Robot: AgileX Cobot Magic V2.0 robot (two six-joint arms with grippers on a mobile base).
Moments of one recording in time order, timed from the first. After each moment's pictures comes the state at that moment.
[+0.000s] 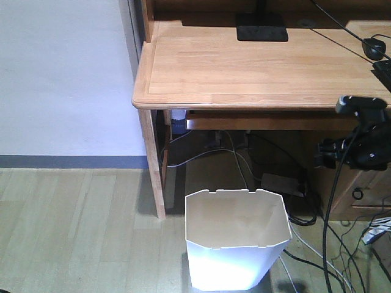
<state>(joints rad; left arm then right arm) 0.07 -0.02 0.03 0.04 0.12 -0.05 -0.13 1.73 -0.86 0.40 0.49 -0.43</state>
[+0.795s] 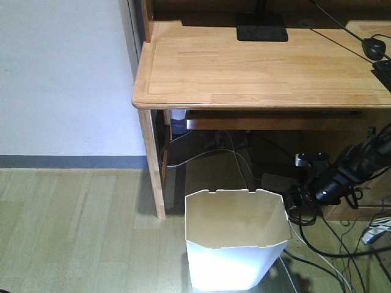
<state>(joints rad) 0.07 -0.02 0.03 0.04 0.12 -0.05 -0.14 2.55 -1.21 0.61 0.28 -0.80</state>
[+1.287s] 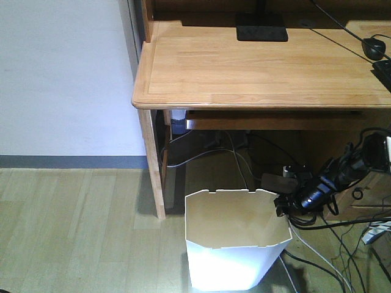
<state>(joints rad) 0.07 -0.02 0.03 0.04 0.12 -0.05 -0.14 2.88 -1.56 0.61 0.37 -0.81</state>
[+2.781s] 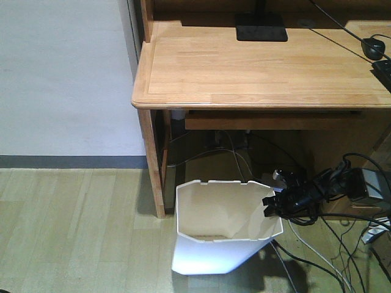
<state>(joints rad) 0.07 -0.02 0.03 0.04 0.12 -0.05 -0.18 3.20 -2.02 0.90 0.72 -0.99</state>
